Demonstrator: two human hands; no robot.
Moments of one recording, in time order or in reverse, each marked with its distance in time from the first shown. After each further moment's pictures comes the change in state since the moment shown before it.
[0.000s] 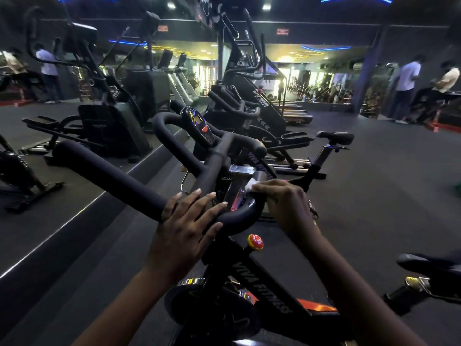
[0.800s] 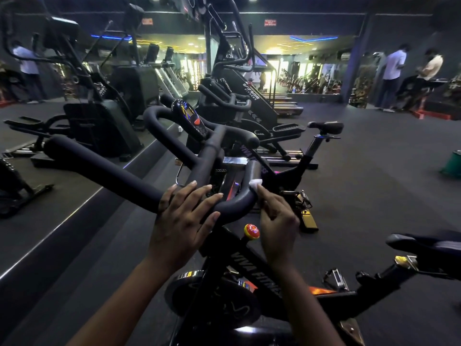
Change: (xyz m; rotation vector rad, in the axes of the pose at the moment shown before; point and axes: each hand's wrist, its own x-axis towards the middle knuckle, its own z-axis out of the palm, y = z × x) left_hand 0.000 0.000 0.005 -0.003 0.042 -0.015; right_hand -0.056 -0.022 0.044 0.277 0.432 0.384
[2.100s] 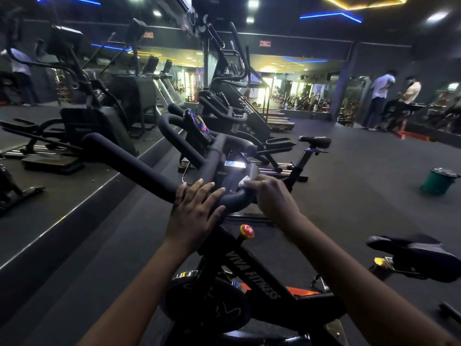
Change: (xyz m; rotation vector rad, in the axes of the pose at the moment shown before) left_hand -0.007 0.006 0.007 -0.035 0.137 -0.039; right_hand 0.051 -0.046 -0.028 -0.596 -0.626 -0.478
